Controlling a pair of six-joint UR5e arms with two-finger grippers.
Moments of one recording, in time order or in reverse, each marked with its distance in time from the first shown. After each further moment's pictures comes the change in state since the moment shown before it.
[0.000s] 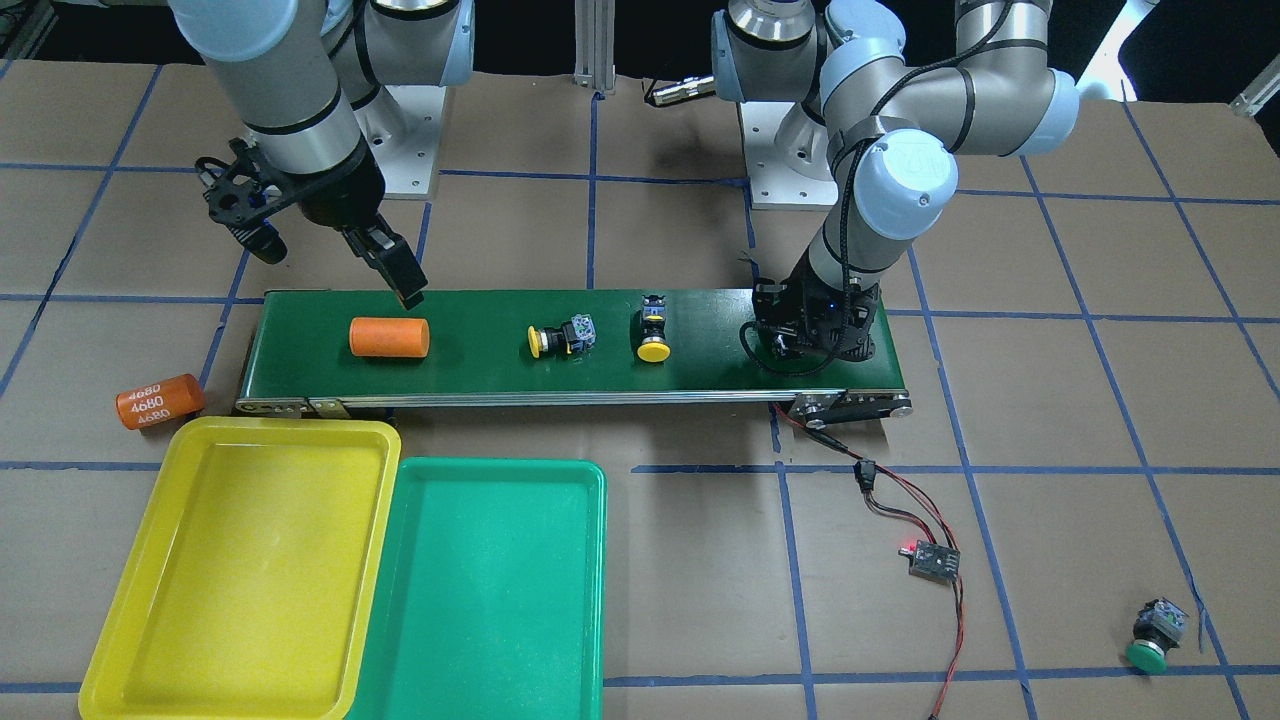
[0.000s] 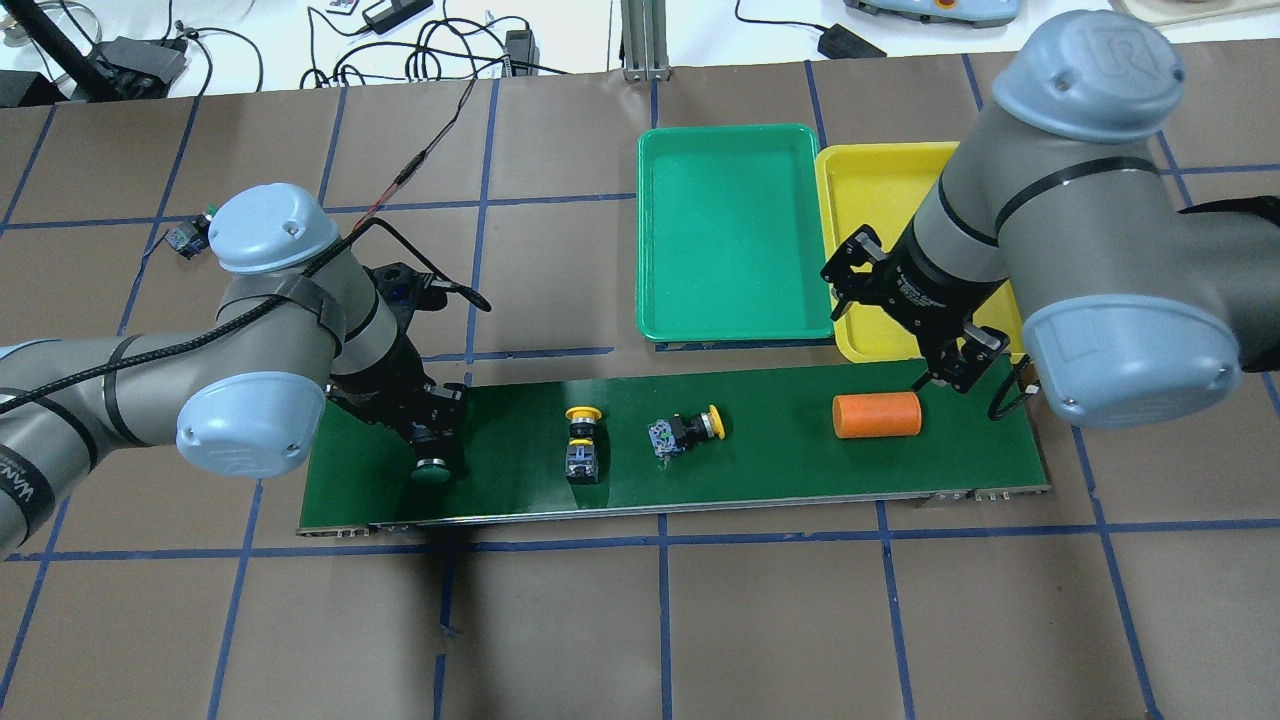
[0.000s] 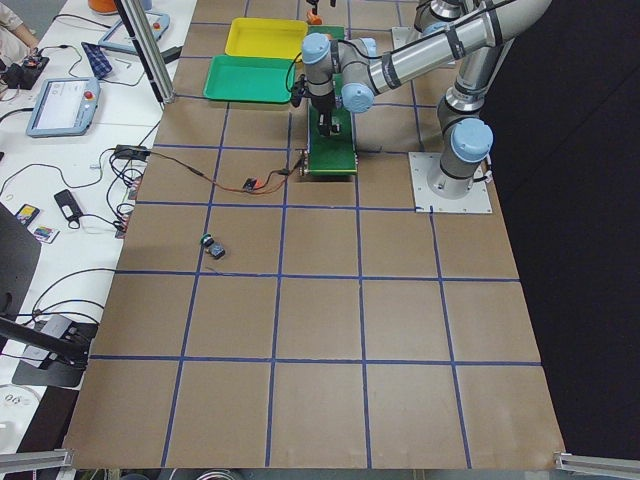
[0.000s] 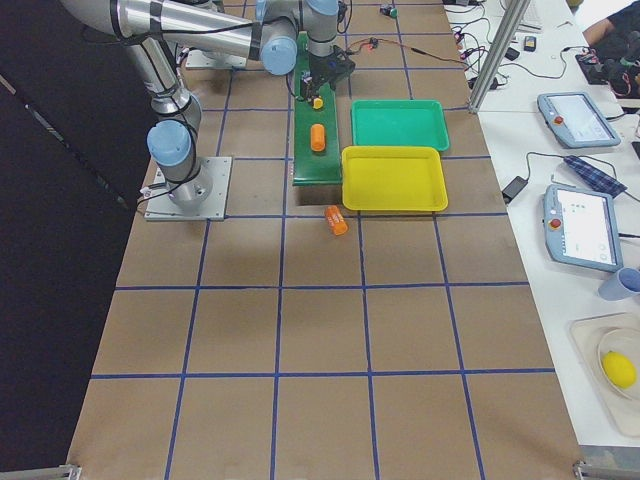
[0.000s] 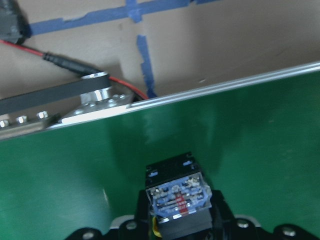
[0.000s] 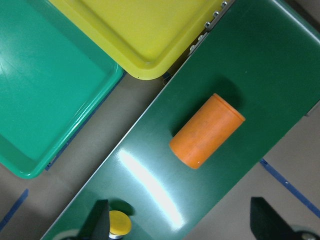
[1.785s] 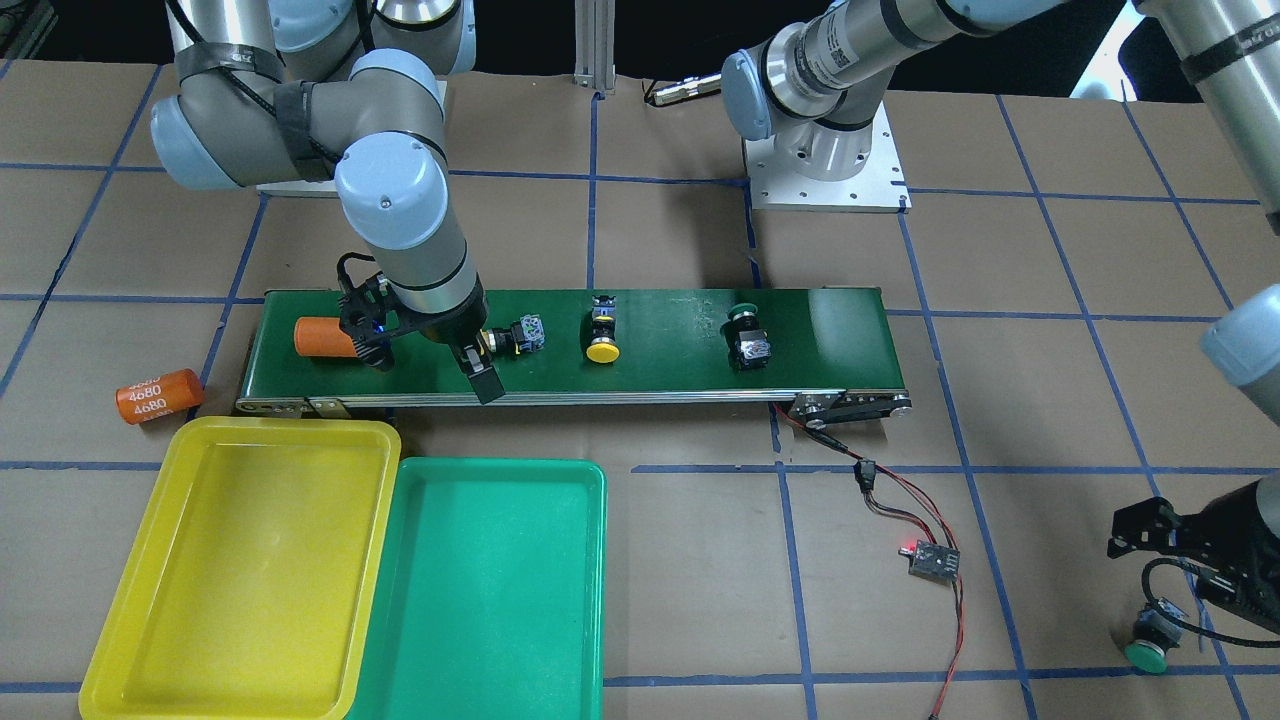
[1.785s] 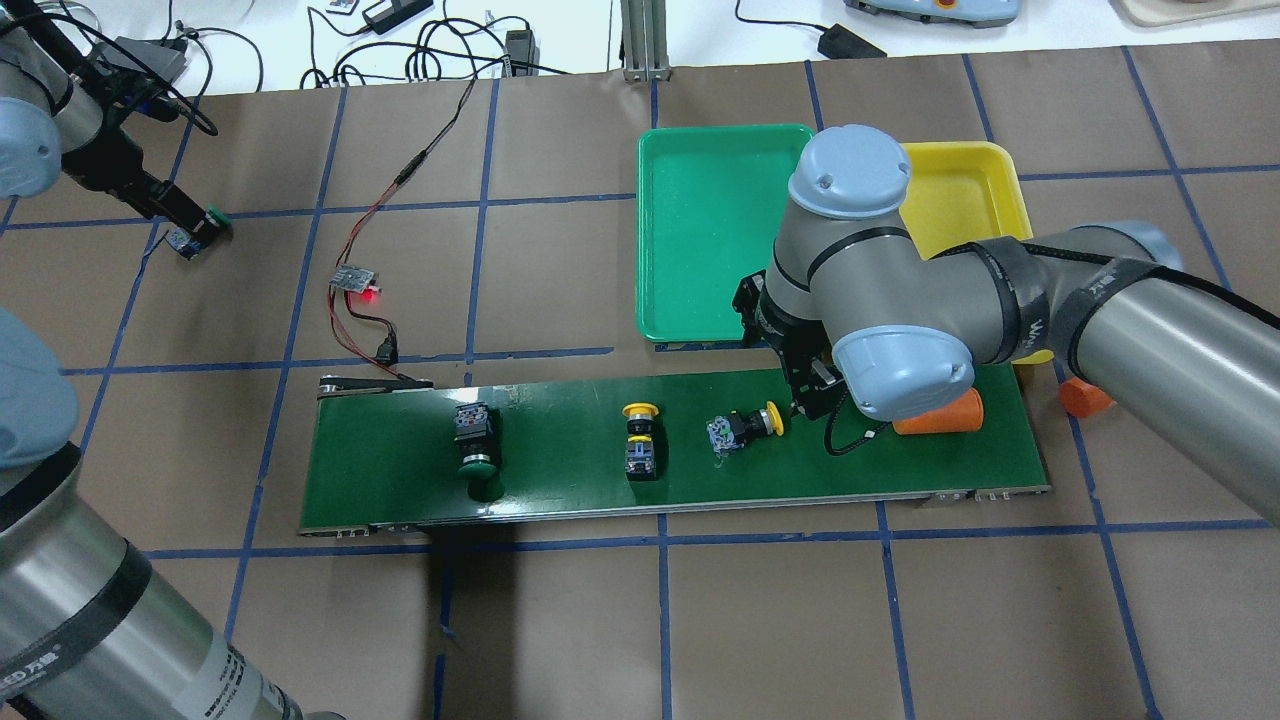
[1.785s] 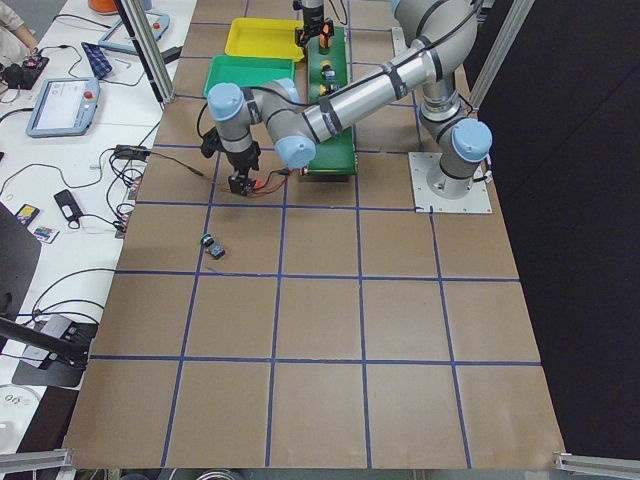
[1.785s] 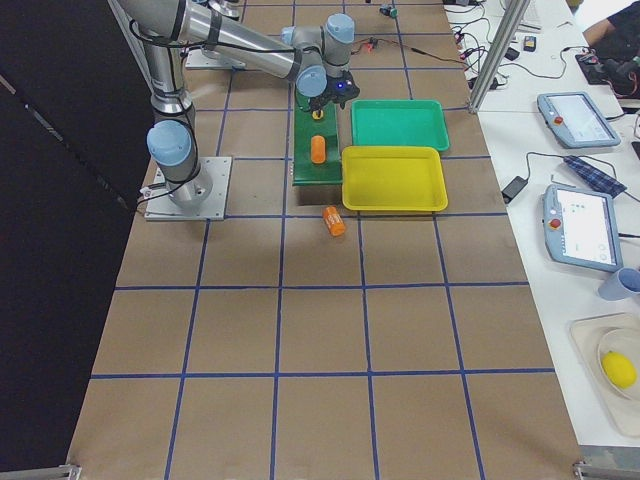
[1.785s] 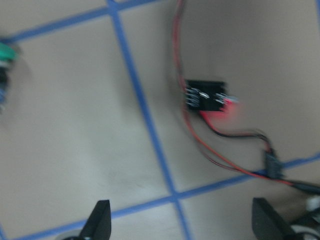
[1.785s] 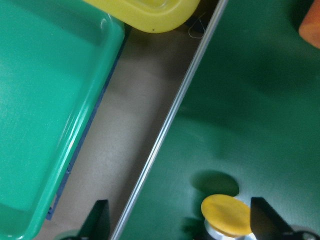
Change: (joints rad) left arm 0.460 -0.636 0.855 -0.038 0.026 0.837; right arm 0.135 0.284 0.004 -0.217 -0.010 0.382
